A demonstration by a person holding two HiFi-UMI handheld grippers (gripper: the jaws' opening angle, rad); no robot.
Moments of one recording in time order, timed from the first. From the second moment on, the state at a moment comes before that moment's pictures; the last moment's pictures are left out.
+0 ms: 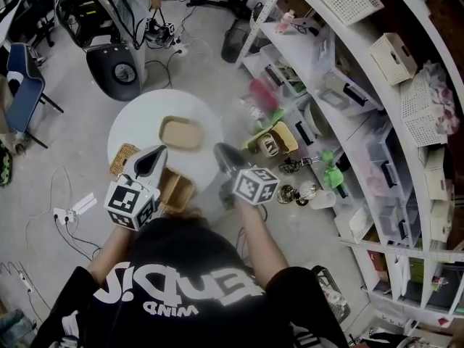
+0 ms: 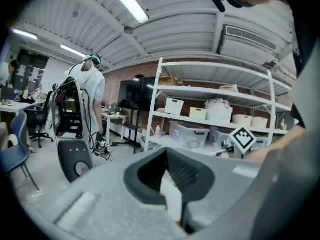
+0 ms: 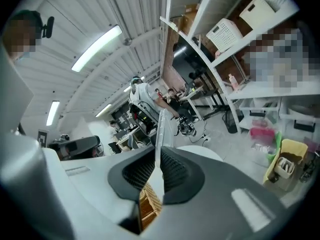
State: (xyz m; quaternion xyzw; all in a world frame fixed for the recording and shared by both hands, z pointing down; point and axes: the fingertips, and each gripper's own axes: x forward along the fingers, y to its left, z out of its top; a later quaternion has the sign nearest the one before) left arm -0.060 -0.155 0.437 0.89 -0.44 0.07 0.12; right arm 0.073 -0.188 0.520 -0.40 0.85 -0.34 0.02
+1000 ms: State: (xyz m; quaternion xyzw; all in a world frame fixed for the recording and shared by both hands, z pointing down) left arm -0.046 -0.143 0.405 0.89 -0.43 0.04 0.10; right arm 0.140 -0.099 0.411 -0.55 0.82 -0.12 0.02
